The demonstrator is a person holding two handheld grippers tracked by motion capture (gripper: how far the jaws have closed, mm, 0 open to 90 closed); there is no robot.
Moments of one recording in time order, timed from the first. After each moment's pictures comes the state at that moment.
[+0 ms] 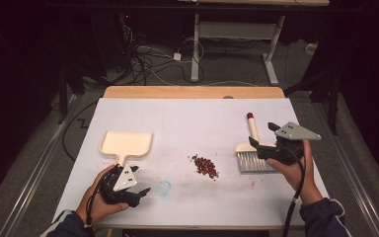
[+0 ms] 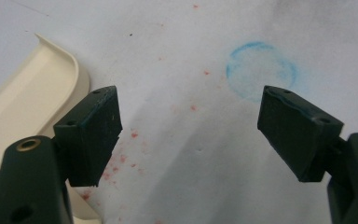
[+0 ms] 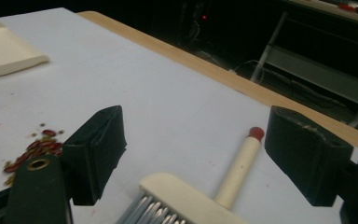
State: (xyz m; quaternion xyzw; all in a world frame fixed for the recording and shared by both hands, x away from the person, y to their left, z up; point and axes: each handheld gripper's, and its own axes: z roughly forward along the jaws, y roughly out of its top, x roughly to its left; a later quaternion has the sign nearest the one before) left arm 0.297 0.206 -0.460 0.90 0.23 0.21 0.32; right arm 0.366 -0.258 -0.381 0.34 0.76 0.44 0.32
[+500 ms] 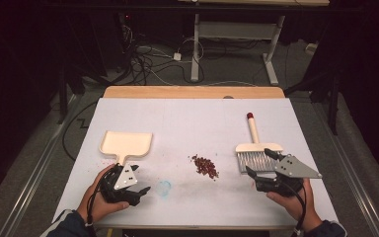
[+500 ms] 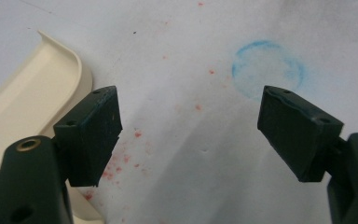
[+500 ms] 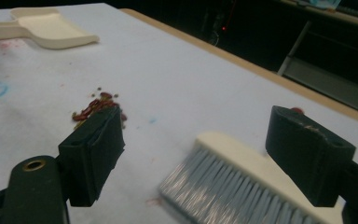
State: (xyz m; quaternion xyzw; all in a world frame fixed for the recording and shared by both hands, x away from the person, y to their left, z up) left arm 0.298 0.205 -0.461 0.90 0.24 0.21 0.31; right arm 0.304 -0.257 -0.425 0.30 0.77 0.46 0.32
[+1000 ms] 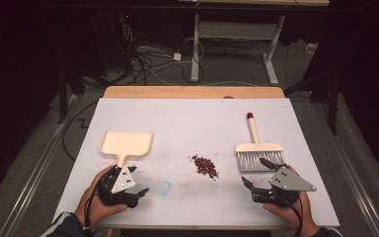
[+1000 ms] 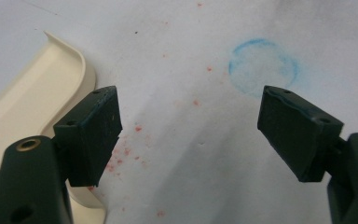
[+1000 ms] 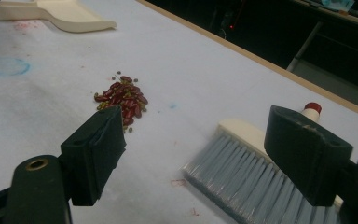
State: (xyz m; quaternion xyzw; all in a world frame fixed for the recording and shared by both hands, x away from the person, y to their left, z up) left arm 0.292 0.208 -0.460 0.89 0.23 0.21 0.31; right arm 0.286 -0.248 -0.437 0.28 0.78 0.45 0.32
